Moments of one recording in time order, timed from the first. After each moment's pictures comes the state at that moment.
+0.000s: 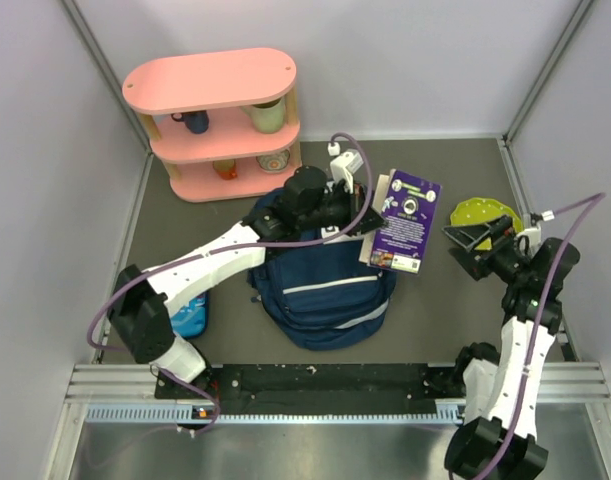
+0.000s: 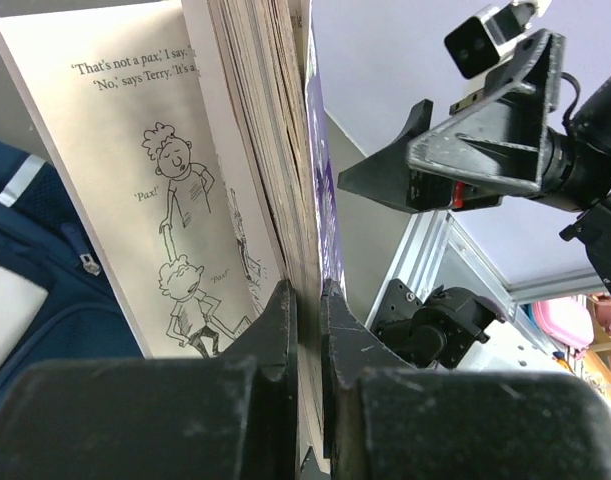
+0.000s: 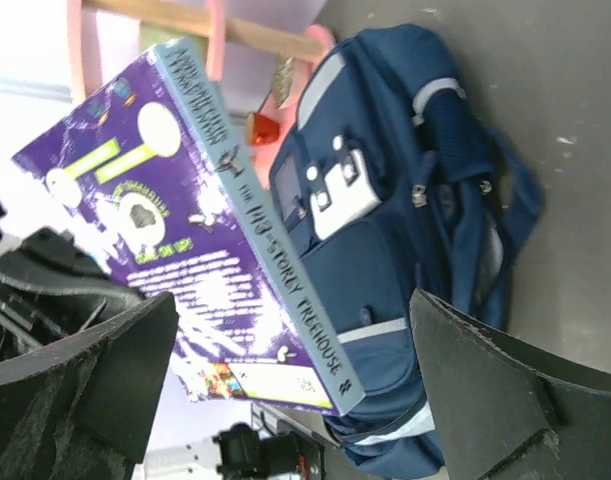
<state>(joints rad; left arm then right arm) -0.85 1.57 1.35 -0.01 0.37 -0.58 -0.51 0.66 0.57 -0.33 -0.94 0.89</state>
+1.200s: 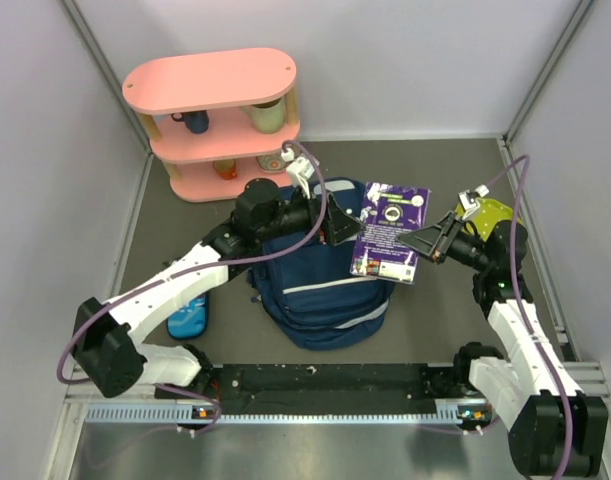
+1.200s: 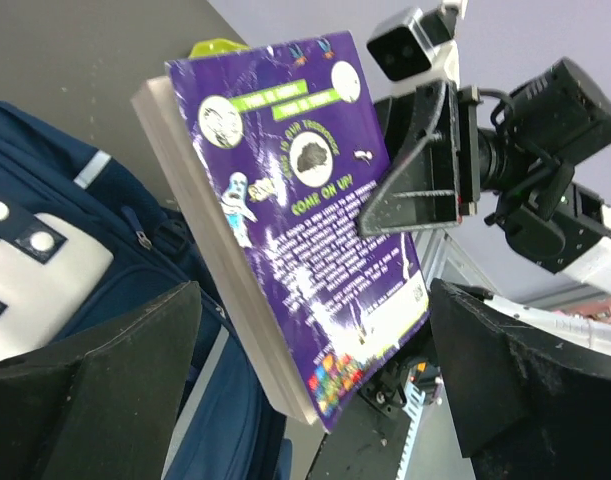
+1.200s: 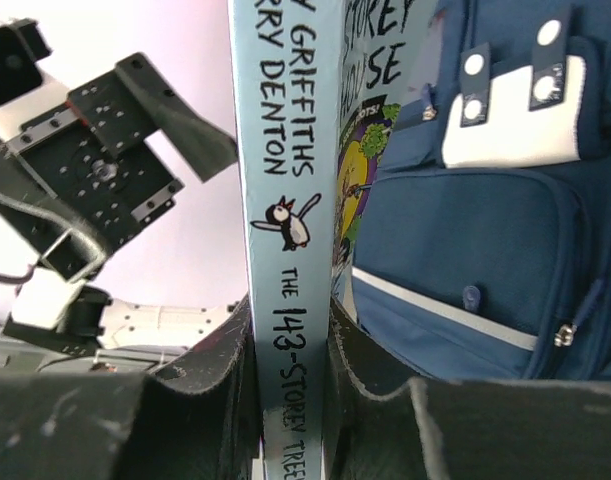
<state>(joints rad) -0.73 1.31 1.08 0.10 0.42 -0.59 -0.02 0.85 0.49 0.23 -0.96 1.04</state>
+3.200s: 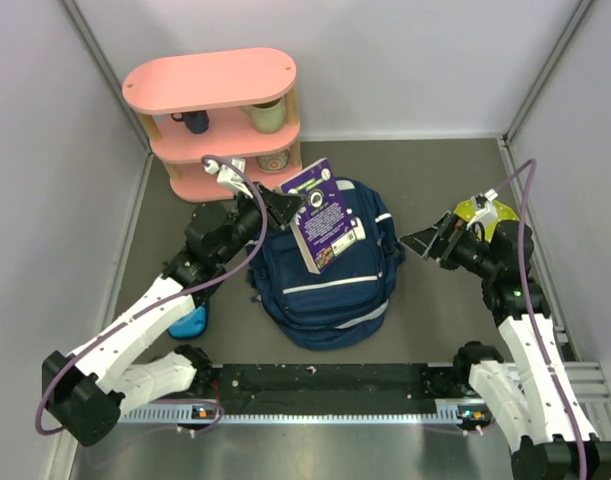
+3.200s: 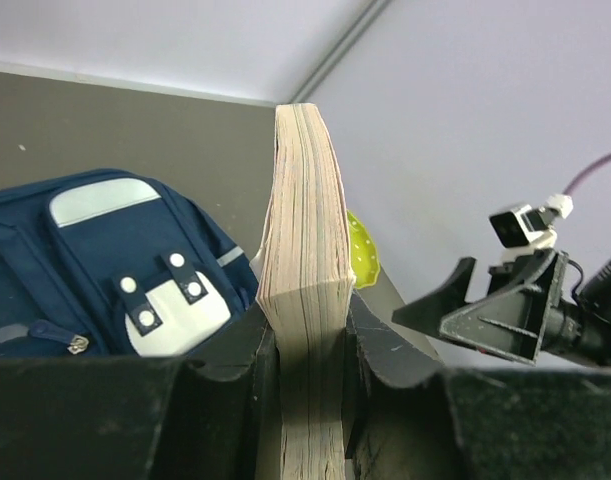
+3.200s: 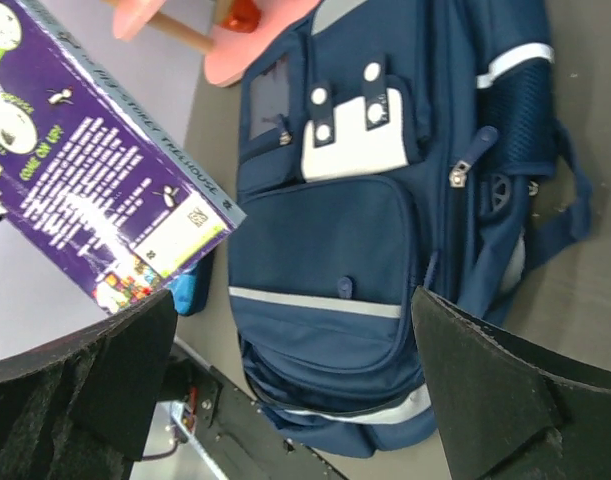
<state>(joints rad) -0.60 1.02 0.85 0.24 0.11 -0.69 0.02 0.70 0.63 -0.25 -0.66 0.69</state>
